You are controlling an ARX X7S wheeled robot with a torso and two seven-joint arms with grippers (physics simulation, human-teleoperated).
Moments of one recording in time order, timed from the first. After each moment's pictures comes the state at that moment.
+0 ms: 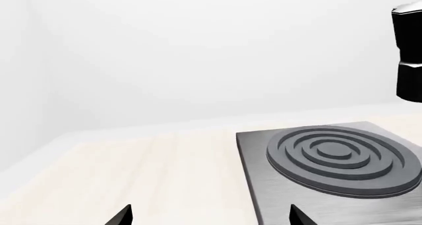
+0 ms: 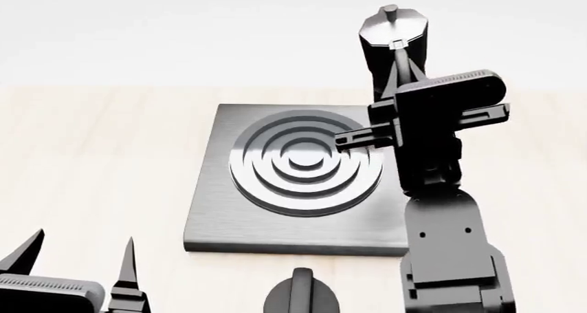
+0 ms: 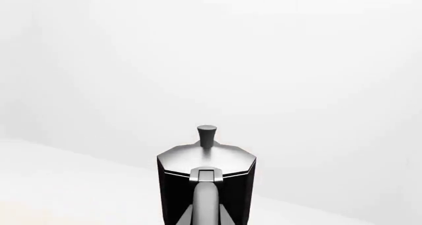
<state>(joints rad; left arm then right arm) -0.13 -0.26 0.22 0.30 -0.19 -0.30 -0.25 1.12 0.12 -0.20 1.31 0.01 -0.52 -0.04</state>
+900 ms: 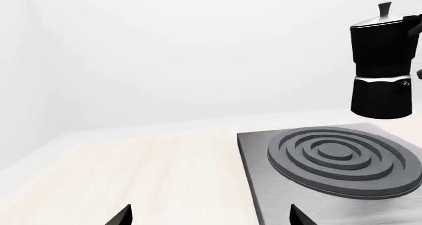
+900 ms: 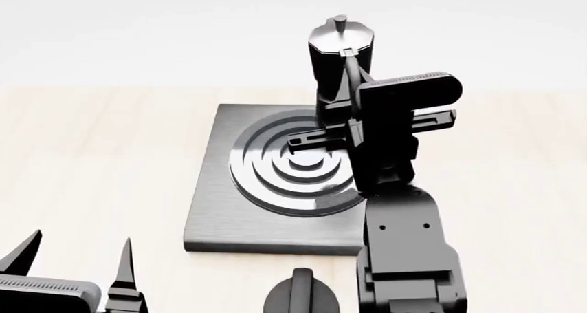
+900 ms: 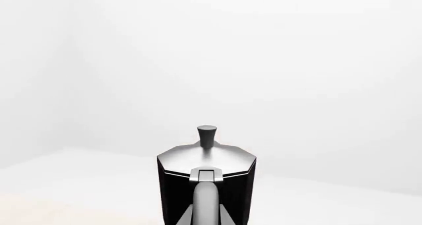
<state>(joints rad) -0.12 -0.28 0.23 0.30 -0.21 -0.29 -0.27 1.12 0.01 -0.14 1.31 0.07 -0.44 -0.12</state>
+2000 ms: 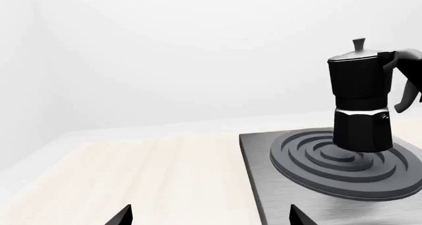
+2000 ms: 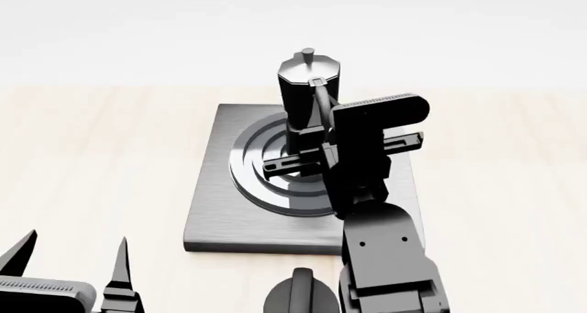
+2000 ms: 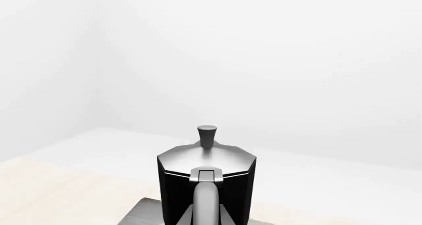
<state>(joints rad) -0.12 -0.30 0.23 0.31 -0.23 -0.29 -0.29 1.09 0.00 -0.54 1.31 0.46 -0.41 -0.10</state>
